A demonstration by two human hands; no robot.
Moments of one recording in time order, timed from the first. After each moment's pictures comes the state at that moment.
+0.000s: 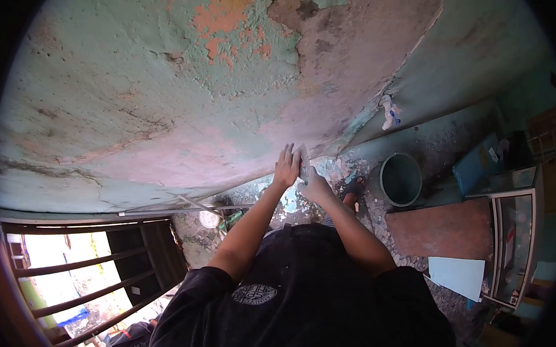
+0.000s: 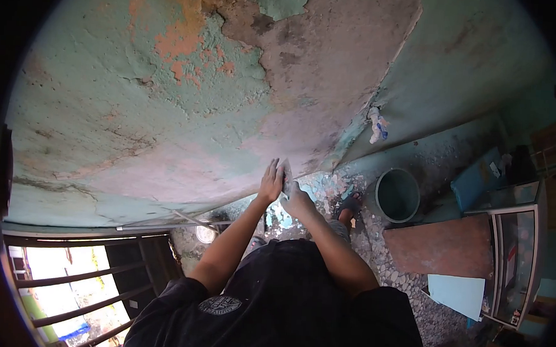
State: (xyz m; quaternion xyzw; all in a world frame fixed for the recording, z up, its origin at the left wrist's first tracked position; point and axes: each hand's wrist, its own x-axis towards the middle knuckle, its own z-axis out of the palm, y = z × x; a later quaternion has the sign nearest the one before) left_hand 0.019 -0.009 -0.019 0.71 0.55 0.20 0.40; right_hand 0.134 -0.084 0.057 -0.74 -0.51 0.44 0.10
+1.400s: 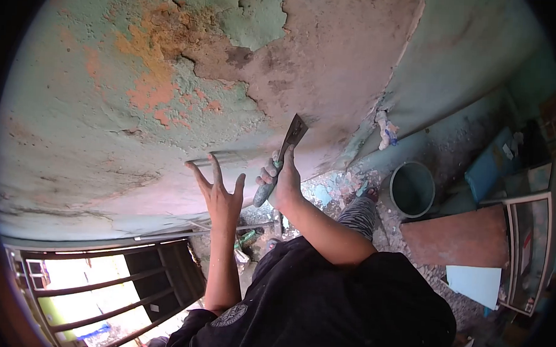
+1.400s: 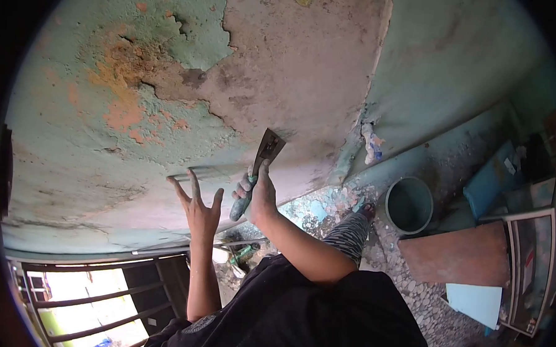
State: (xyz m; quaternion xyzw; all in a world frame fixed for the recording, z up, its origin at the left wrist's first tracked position) left_hand -0.049 0.007 0.176 0.73 0.61 0.29 0.02; right_hand 0.093 0.006 0.156 -0.22 0.05 0.70 0.67
